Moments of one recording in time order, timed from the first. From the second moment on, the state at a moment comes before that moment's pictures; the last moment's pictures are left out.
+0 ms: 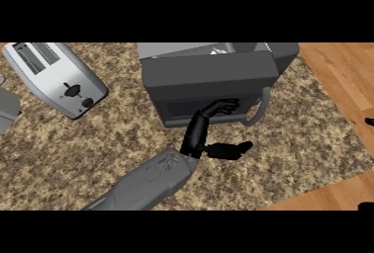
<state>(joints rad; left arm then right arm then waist) -0.77 0.00 -0.90 -0.87 0.71 0.68 -0.49 0.09 -0.54 -0.22 -1.78 -0.27 0.46 -0.53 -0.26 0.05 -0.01</state>
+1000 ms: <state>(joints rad) -0.83 0.00 -0.88 -0.86 0.91 0.76 -0.60 -0.09 -0.66 -0.30 -1.77 -0.13 0.38 -0.53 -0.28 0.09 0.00</state>
